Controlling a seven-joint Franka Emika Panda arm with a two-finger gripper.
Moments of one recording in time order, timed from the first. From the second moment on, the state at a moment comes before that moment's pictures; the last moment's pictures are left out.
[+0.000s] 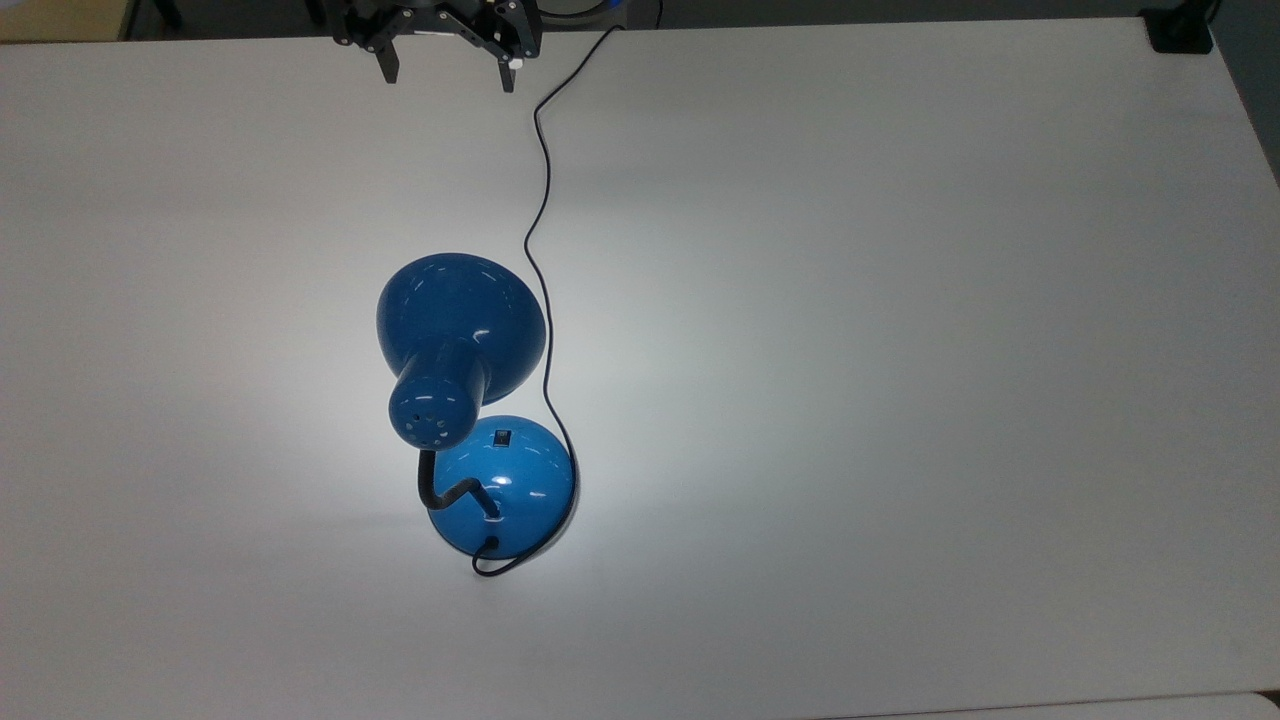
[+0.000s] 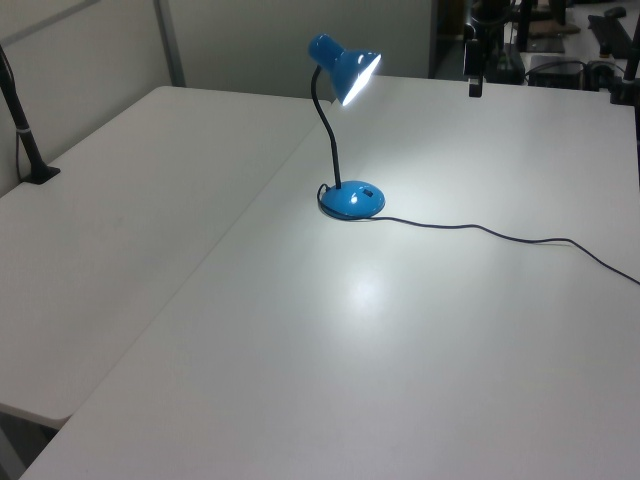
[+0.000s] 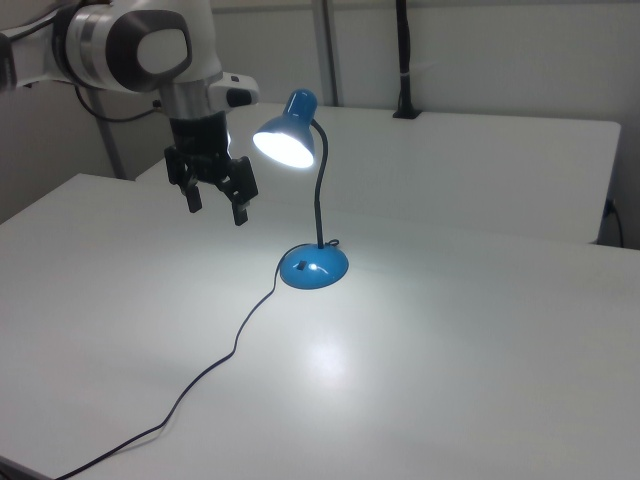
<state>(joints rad) 0.05 0.03 -0.11 -1.67 0.00 1.66 -0.01</state>
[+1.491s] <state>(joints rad) 0.04 0.08 -0.12 -1.68 0.00 1.73 -0.20</state>
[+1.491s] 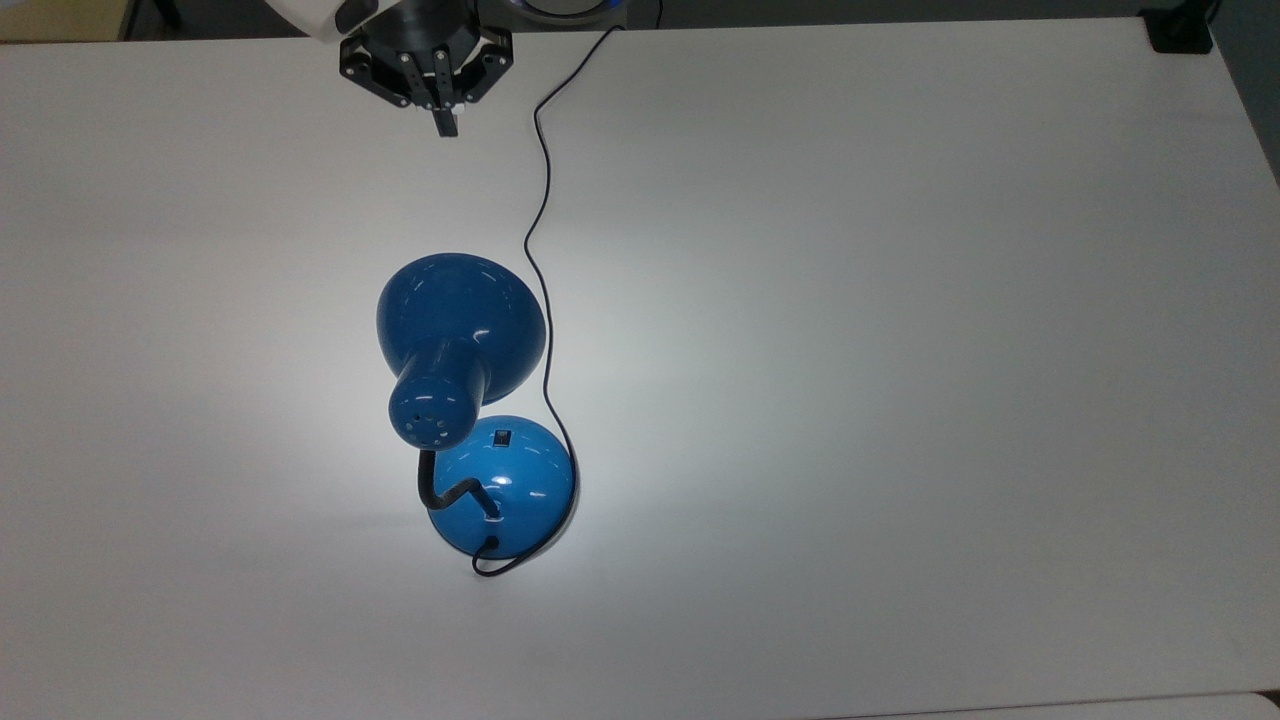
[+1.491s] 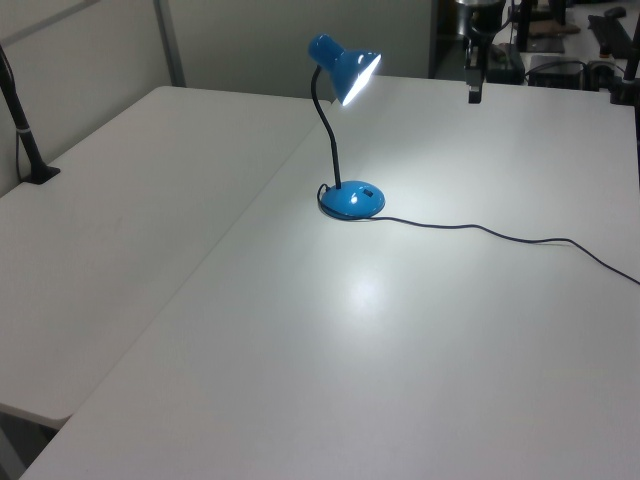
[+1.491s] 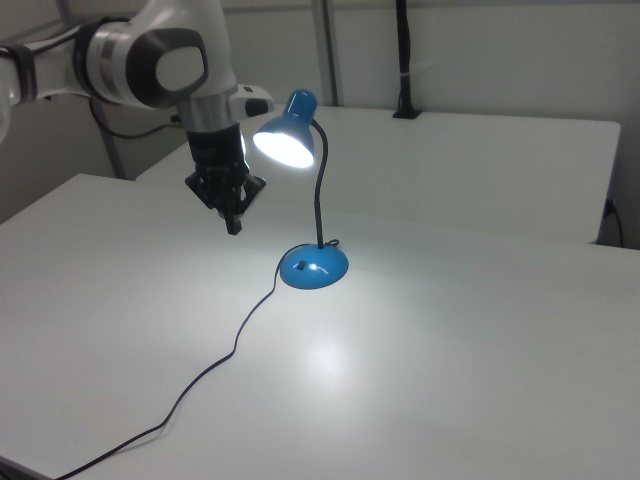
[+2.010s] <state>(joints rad) 0.05 0.24 -0.12 -1.72 0.00 2.11 -0.21</state>
